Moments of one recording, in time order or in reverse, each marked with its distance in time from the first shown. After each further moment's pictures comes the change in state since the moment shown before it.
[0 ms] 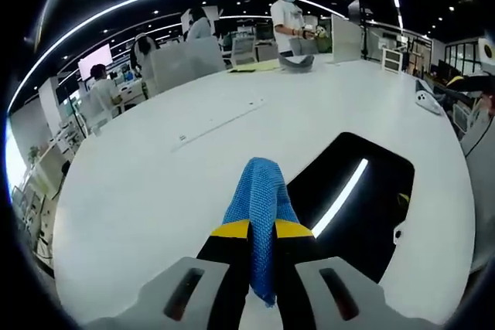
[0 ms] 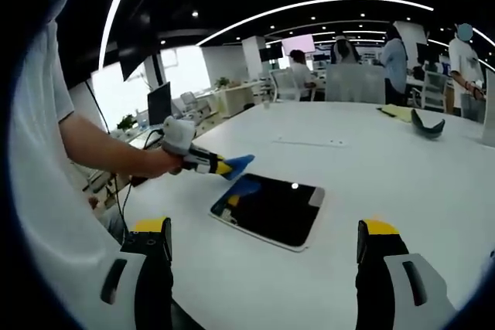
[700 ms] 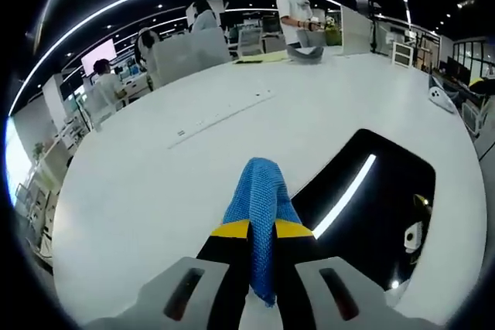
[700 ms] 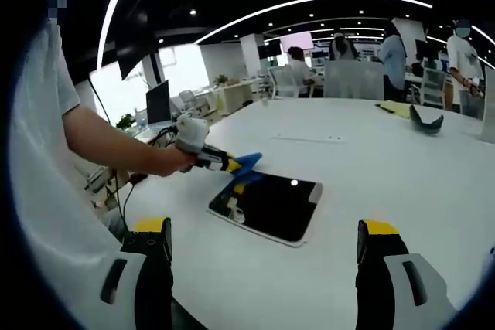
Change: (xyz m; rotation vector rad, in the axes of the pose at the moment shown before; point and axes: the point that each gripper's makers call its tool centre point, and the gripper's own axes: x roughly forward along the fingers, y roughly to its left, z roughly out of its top) left arm 0.032 0.006 0.000 -0.020 0.047 0.044; right arm -0.003 -0.006 -0.006 0.011 0.015 -0.007
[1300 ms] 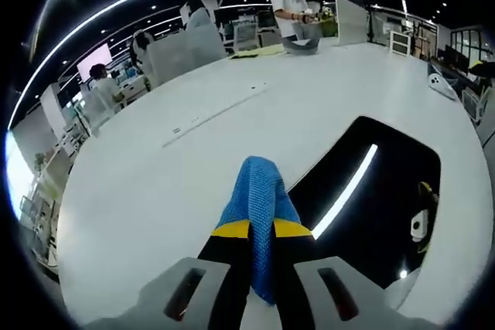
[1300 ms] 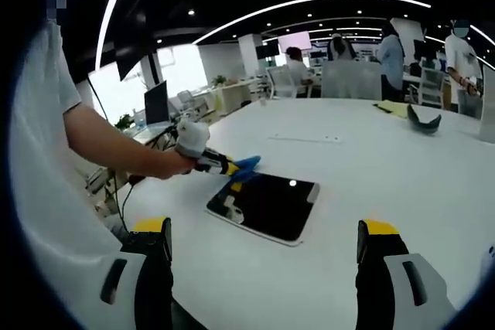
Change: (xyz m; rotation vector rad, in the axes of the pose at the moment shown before) left arm 0.004 -0.008 -0.007 0.068 0.024 0.008; right arm -0.002 -0.003 0.000 0.003 -0.003 -0.006
